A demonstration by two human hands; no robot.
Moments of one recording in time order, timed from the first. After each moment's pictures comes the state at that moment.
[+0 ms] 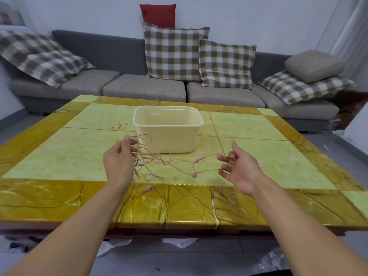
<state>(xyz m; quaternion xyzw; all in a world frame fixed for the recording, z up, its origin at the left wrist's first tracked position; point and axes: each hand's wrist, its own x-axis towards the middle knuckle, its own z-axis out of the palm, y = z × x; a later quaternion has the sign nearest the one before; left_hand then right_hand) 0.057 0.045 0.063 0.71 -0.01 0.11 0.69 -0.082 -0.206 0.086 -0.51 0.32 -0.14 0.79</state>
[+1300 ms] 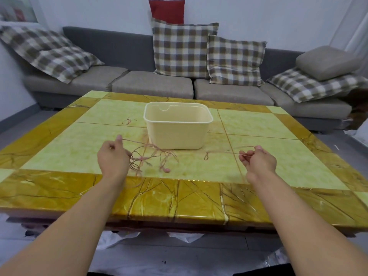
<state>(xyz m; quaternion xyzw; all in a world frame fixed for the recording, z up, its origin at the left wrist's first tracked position) 0.080 0.077 0.051 0.72 0.10 0.13 0.67 -0.066 -0.210 0.078 -0.41 0.42 -0.38 0.72</state>
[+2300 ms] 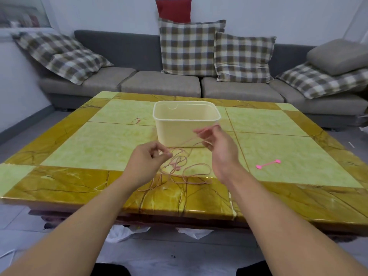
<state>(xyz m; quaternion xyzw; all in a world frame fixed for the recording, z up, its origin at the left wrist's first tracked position) 0.039 0.080 0.070 0.80 -0.24 -0.02 0.55 -0.040 -0.101 0.103 -0.63 0.13 -0.27 0.72</state>
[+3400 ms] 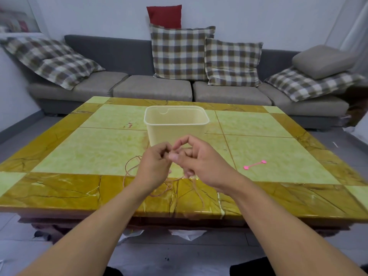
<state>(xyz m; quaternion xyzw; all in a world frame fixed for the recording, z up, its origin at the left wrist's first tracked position) 0.010 0.040 0.078 0.76 -0.27 -0.01 0.59 -0.097 -0.082 0.142 -0.78 -0.05 -0.08 0.61</state>
